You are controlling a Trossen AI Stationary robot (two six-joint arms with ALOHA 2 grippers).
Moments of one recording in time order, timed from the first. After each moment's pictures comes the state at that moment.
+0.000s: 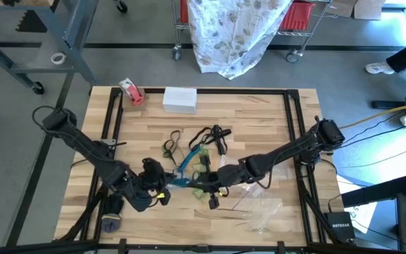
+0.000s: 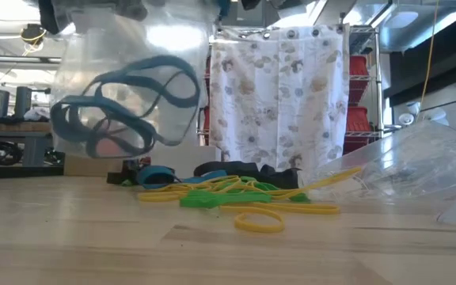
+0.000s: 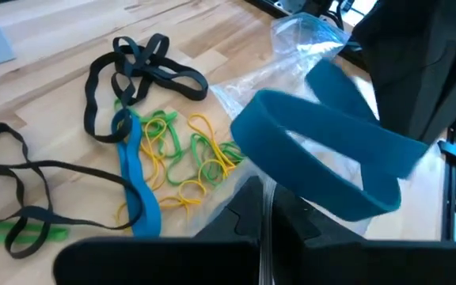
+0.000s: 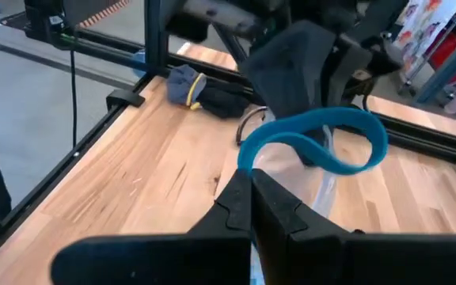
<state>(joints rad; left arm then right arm) -0.68 1.44 1.01 -0.44 -0.88 -1.08 0.37 1.76 1.20 0.20 0.20 -0.11</state>
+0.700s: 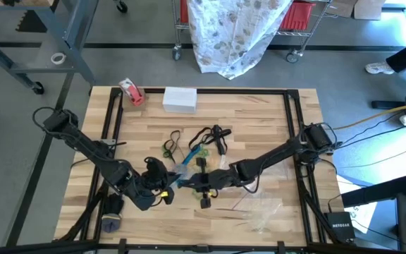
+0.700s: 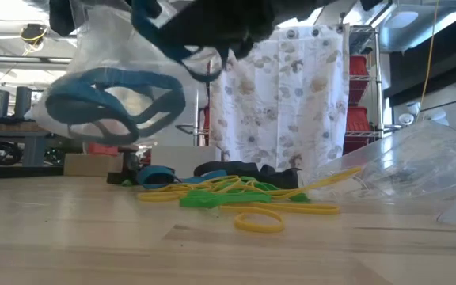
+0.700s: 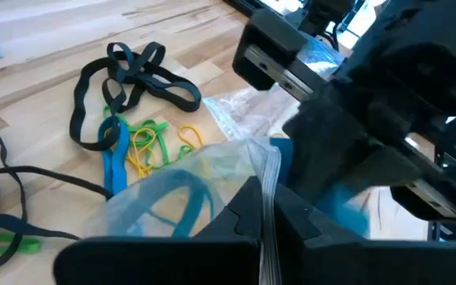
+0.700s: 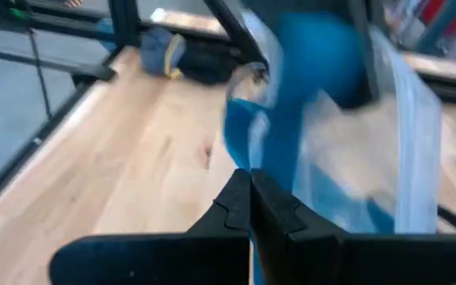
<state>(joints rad) -0.66 1.46 1.01 -0.35 -0.90 -1.10 0.35 1.90 1.20 0.26 0.25 0.02</state>
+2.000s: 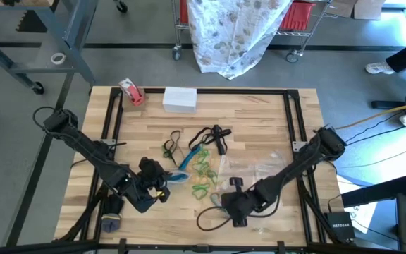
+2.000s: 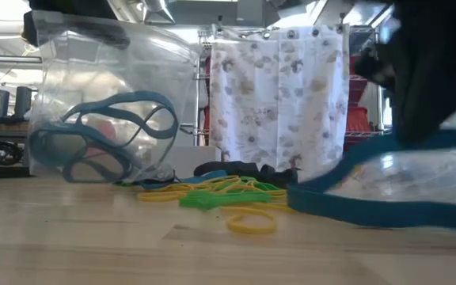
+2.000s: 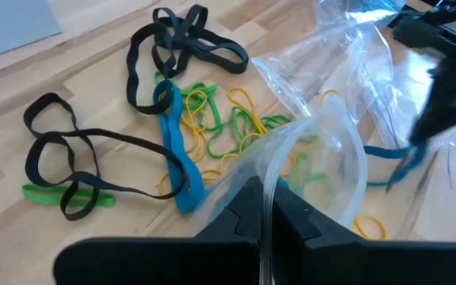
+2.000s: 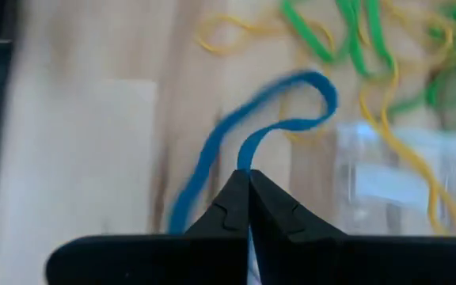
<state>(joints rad) -0.69 1.46 1.01 -0.61 -0.87 -1.21 0.62 1.82 1.18 -0.52 0.21 0.58</state>
